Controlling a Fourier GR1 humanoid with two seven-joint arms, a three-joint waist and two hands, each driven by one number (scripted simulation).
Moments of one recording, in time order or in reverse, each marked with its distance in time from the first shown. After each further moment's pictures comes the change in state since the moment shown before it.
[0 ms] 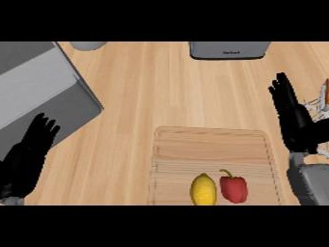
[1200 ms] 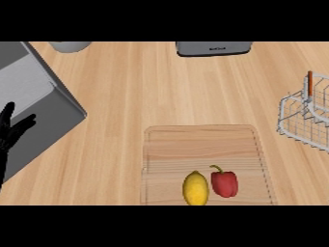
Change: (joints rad) left arm 0.045 0.163 0.005 -0.119 -0.334 0.079 -0.102; right arm 0.894 0.084 0.147 -0.565 0.582 -0.513 0.109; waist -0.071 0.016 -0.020
